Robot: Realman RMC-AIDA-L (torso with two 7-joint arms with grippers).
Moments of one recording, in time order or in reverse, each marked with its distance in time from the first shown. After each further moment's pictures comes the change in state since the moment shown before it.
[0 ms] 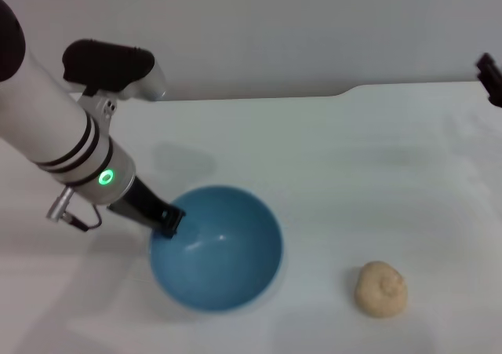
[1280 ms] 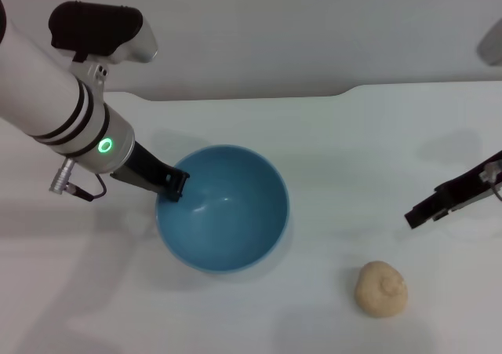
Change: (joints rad) left arm -0.005 -0.003 -0.066 -0.055 0.011 0.041 -0.011; right arm 0.275 -0.036 -0.461 -0.698 -1.501 -0.605 1.618
